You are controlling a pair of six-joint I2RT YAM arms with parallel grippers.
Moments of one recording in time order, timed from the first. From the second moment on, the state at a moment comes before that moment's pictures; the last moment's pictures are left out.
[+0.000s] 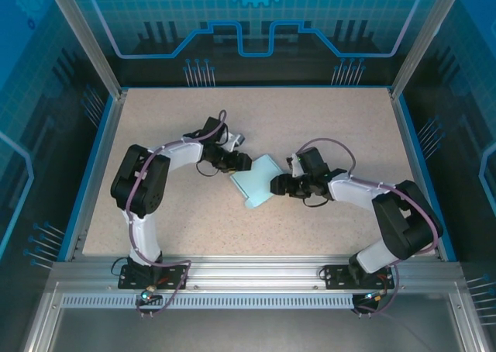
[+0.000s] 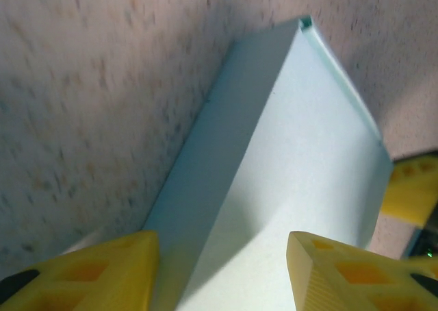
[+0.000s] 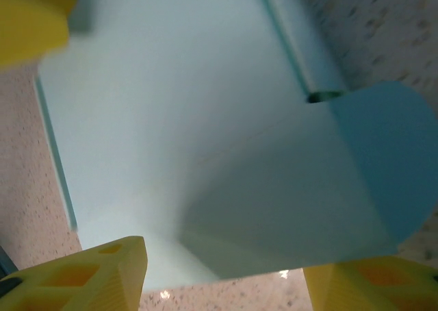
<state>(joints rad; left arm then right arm) -0.35 1.94 1.20 -0.38 0.66 -0.32 0.45 1.53 0.72 -0.15 -0.42 0.56</state>
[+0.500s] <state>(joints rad) -0.35 1.93 1.17 -0.34 0.68 -0.35 0.43 1.55 0.58 0.10 -0.48 0.69</state>
